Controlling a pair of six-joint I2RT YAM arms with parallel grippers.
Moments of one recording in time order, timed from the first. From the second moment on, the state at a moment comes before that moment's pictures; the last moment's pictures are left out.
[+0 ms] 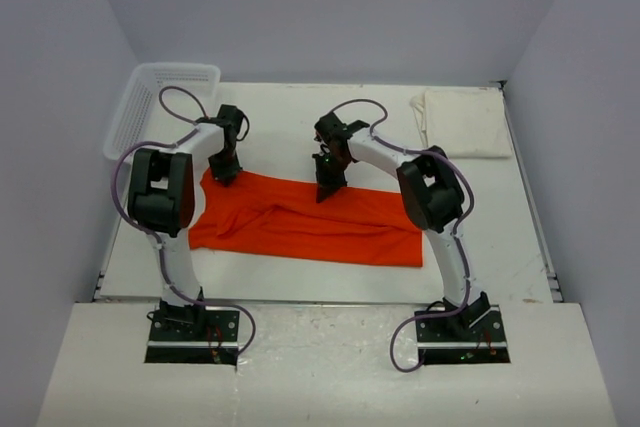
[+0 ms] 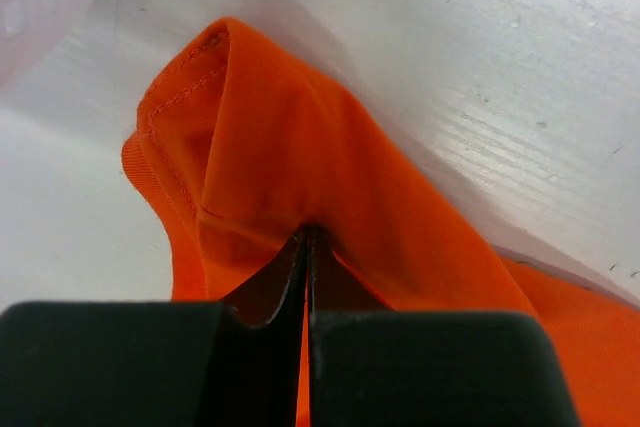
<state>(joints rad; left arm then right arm) -0.15 2.00 1.41 -0.77 -0.30 -0.47 0.61 2.31 1.82 -0.85 -0.30 0.52</state>
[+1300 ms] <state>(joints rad) -0.21 1.73 1.41 -0.75 -0.11 -0.42 0.50 1.83 1.60 -0.82 -0.15 0.40</state>
